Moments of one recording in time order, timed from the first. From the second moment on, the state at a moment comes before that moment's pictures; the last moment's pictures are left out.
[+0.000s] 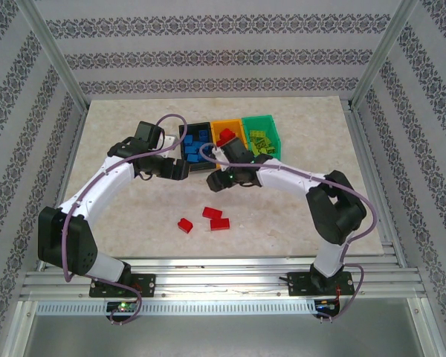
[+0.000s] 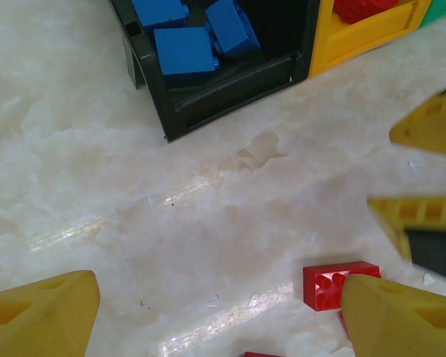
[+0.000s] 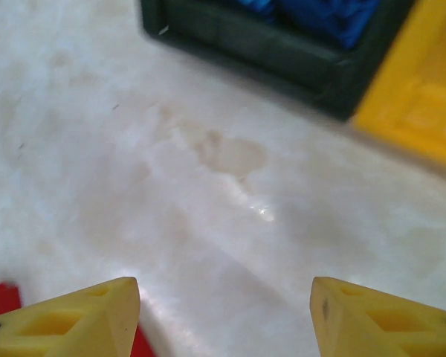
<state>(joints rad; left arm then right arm) -0.27 1.46 1.20 -0.78 0.23 -0.11 0.69 1.79 1.20 -0.38 -0.20 0.17</state>
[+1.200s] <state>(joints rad) -0.17 1.54 1.20 -0.81 0.26 -0.14 1.04 1.87 1.10 -0.10 -0.18 0.18</state>
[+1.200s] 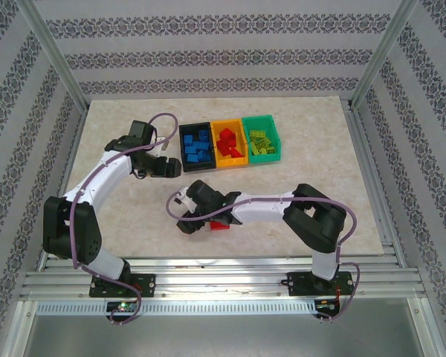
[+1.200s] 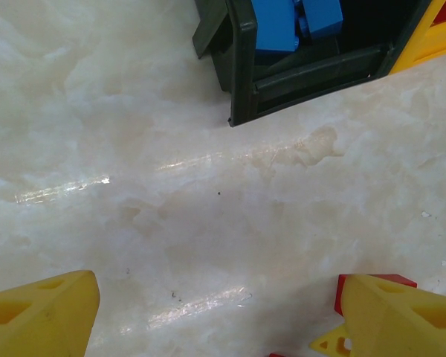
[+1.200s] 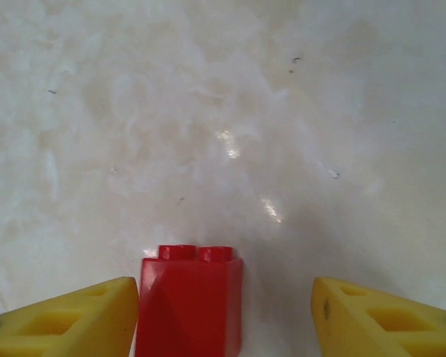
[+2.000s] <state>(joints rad) -0.17 1.54 1.20 -0.81 0.28 -0.14 1.08 1.96 1.13 -0.11 -0.09 0.20</state>
